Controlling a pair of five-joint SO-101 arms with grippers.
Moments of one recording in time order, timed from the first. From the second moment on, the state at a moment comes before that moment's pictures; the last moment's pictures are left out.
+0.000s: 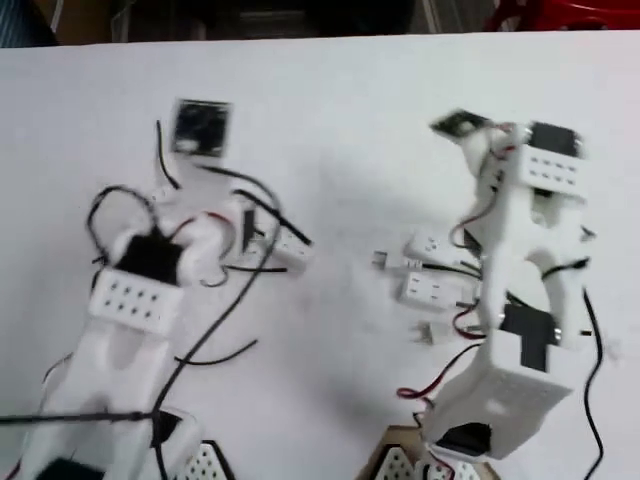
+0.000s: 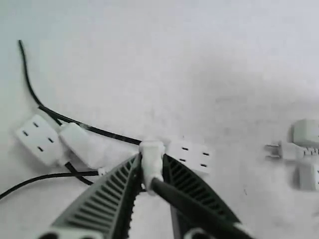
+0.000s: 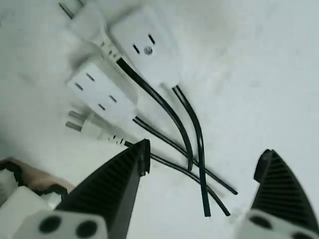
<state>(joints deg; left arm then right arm) 13.8 -31.7 33.9 59.0 7.1 14.9 13.8 -8.3 97.7 54.6</state>
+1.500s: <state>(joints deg) 24.0 28.7 -14.9 79.8 0.9 37.6 13.8 11.7 83.6 73.3</state>
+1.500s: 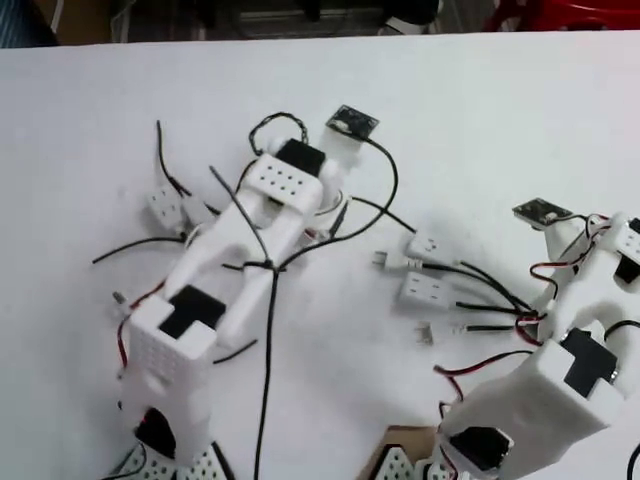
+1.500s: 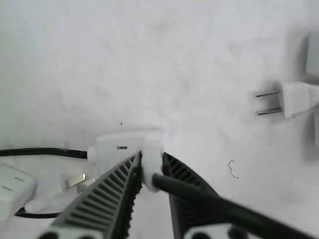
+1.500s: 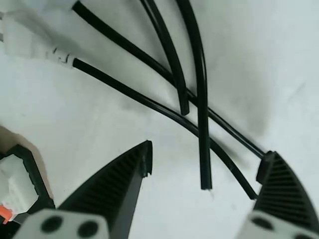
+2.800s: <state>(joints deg) 22.3 29.7 -13.9 81.4 2.1 37.6 13.8 11.7 83.6 73.3</state>
